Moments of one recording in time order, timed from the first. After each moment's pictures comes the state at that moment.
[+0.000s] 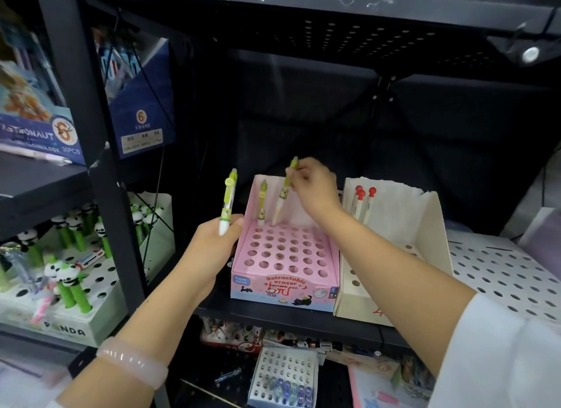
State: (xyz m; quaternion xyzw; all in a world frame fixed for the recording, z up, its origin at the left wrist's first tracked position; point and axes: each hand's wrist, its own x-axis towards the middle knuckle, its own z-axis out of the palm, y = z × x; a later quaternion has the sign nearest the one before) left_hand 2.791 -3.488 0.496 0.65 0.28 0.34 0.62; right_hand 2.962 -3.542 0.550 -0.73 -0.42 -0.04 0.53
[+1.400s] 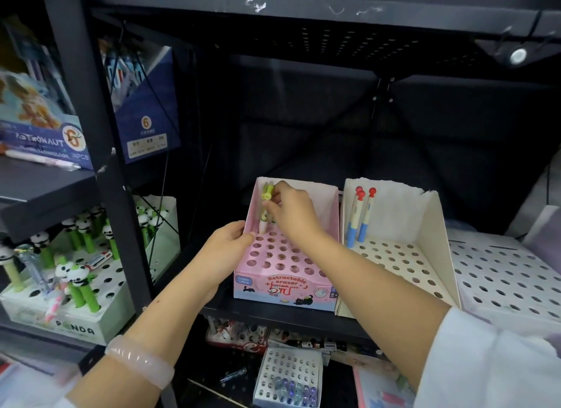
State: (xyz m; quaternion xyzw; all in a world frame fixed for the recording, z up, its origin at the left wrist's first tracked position) left_hand 2.789 -3.495 0.502 0.73 0.28 0.24 0.57; right_hand 2.929 -3.535 0.529 -0.79 -0.48 -0.06 0.38
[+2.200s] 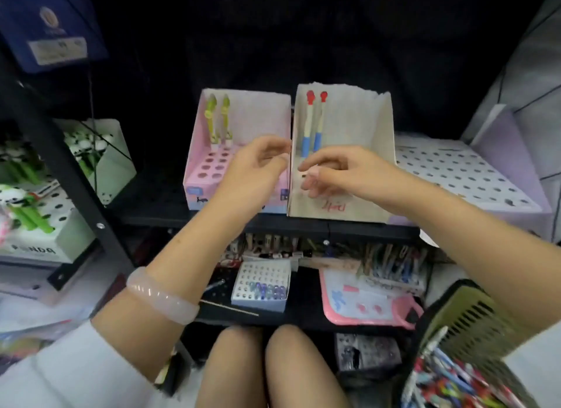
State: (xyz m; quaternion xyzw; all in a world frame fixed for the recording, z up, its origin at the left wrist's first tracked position) left_hand 2.818 -3.610 0.515 0.76 0.16 0.31 0.55; right_hand 2.944 -3.728 0.532 -0.72 -0.48 0.24 0.43
